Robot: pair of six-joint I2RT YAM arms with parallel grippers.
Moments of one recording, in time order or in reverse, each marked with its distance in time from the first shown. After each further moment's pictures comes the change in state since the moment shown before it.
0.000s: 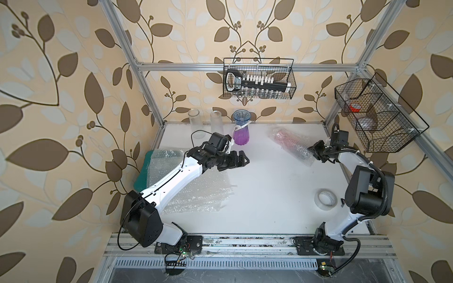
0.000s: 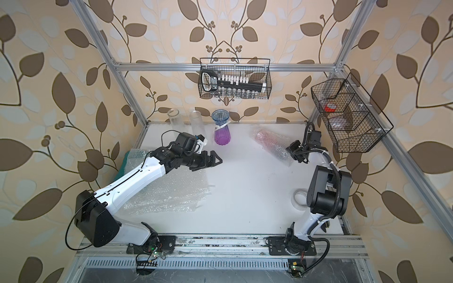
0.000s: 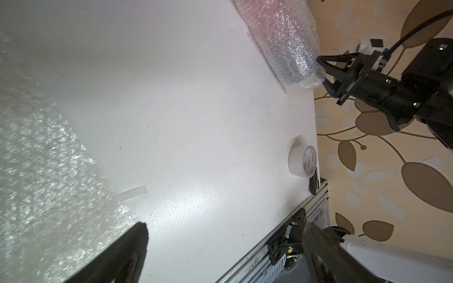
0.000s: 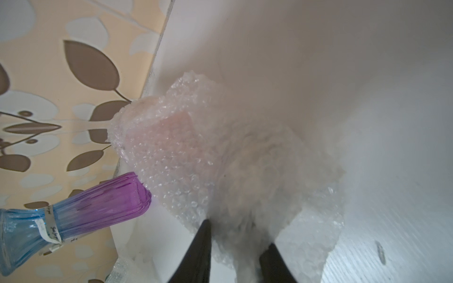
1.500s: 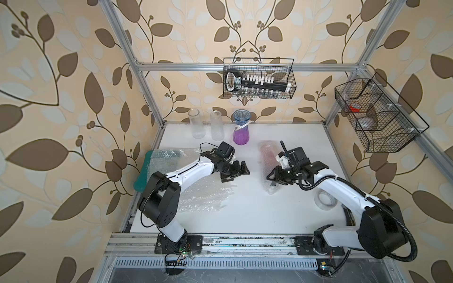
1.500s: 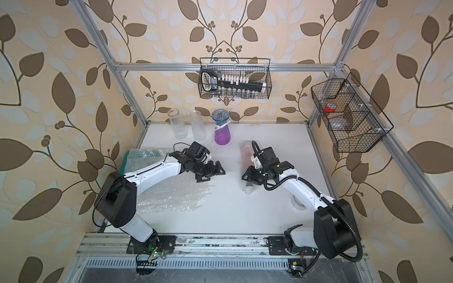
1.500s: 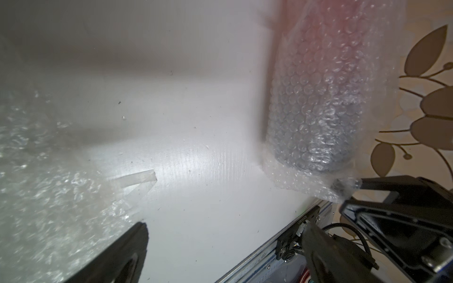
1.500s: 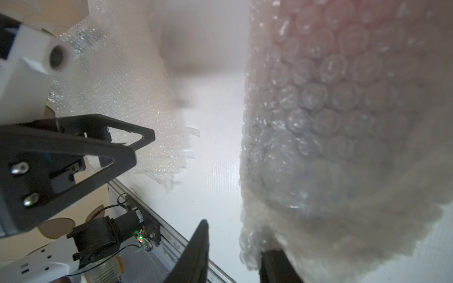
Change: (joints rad) left arm -0.005 0.219 -0.090 0.074 0.074 -0.104; right arm 0.668 -0.393 -0.282 -0.194 -0.046 -0.091
